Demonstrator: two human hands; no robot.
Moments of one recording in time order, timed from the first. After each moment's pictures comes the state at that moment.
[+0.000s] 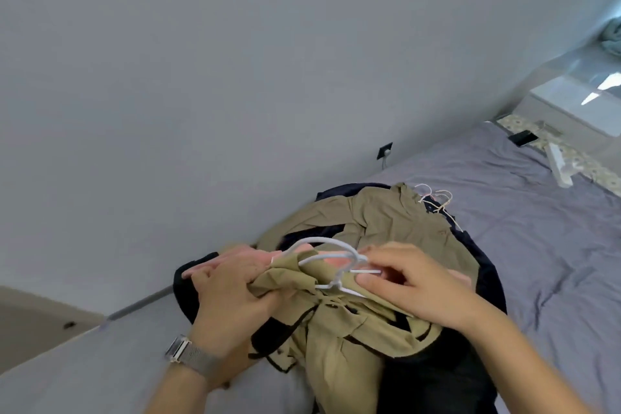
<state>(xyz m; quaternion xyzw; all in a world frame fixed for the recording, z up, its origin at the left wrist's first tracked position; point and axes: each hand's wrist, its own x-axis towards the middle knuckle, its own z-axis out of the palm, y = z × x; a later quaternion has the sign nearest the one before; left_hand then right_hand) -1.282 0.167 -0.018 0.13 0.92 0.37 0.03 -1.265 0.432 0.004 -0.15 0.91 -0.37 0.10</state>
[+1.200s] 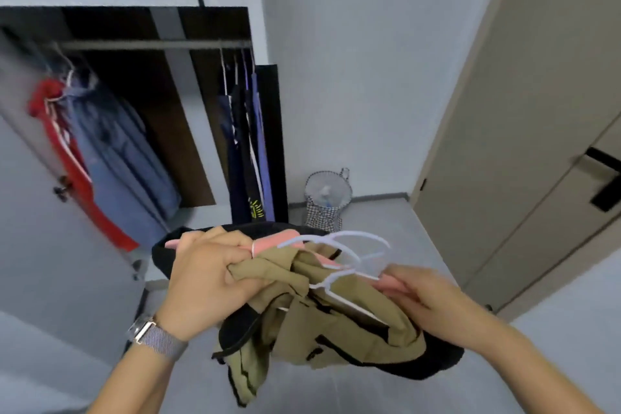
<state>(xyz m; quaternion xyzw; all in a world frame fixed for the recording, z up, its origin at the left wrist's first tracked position) -0.621 -0.058 0.105 -0.61 0.72 0.02 -0.34 -0.928 -0.120 0.092 -0.83 0.43 -0.13 0.33</state>
